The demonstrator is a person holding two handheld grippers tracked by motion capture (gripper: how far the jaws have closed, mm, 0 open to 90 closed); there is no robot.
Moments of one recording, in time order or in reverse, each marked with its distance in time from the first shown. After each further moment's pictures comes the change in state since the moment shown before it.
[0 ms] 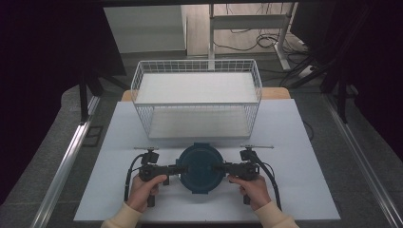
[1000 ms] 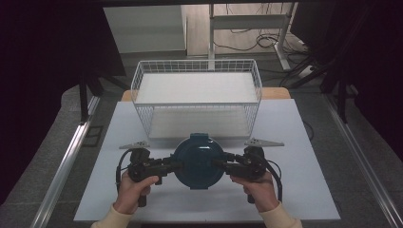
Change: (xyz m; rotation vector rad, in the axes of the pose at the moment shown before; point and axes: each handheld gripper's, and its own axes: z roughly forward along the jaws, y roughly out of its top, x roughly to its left) left arm -0.053 0.009 -0.043 -0.097 -0.018 0.218; right arm 0.057 0.011 -0.040 -0.145 0.018 -0.279
